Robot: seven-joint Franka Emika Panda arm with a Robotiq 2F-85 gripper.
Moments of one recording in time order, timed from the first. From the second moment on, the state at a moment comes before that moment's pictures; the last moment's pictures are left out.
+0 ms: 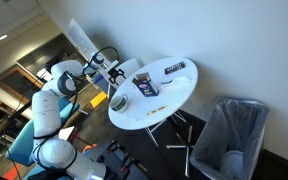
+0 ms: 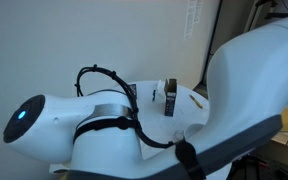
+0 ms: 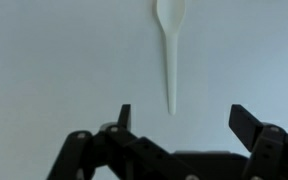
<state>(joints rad) 0.41 0.71 0.19 -1.22 -0.41 1.71 -0.82</state>
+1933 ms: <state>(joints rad) 0.45 0.79 0.16 -1.22 -0.53 1.68 -0.74</state>
